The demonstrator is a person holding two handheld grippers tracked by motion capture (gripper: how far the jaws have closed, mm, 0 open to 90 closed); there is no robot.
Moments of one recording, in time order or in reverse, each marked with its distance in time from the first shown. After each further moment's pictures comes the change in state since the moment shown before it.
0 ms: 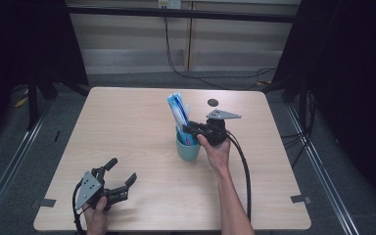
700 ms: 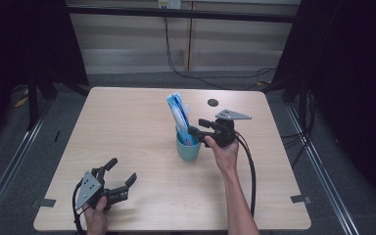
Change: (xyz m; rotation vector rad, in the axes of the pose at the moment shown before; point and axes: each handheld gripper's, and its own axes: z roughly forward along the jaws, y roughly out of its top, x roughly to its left) left arm 0.000 0.000 0.000 0.000 0.000 0.000; right arm 0.001 0.006 -0.028 -0.020 -0.038 0.019
